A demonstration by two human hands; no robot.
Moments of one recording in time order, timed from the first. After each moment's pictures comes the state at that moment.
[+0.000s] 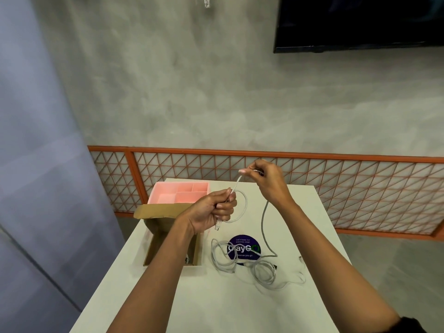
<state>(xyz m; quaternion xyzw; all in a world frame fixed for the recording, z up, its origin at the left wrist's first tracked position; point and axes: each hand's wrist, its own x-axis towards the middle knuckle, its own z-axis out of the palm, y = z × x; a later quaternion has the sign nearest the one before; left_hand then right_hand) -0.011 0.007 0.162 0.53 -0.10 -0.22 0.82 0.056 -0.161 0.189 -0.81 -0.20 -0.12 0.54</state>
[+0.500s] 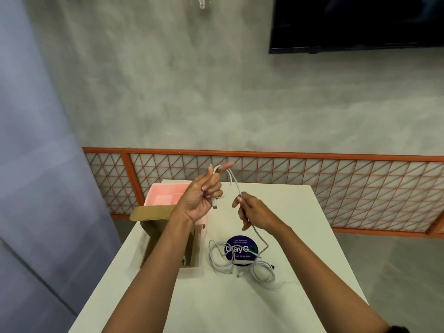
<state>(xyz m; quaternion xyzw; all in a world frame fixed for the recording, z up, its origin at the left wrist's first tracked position) 0.002 0.008 0.184 0.43 -0.11 -0.08 0.89 0.037 -0.158 0.133 -0.83 -0.19 0.13 0.51</state>
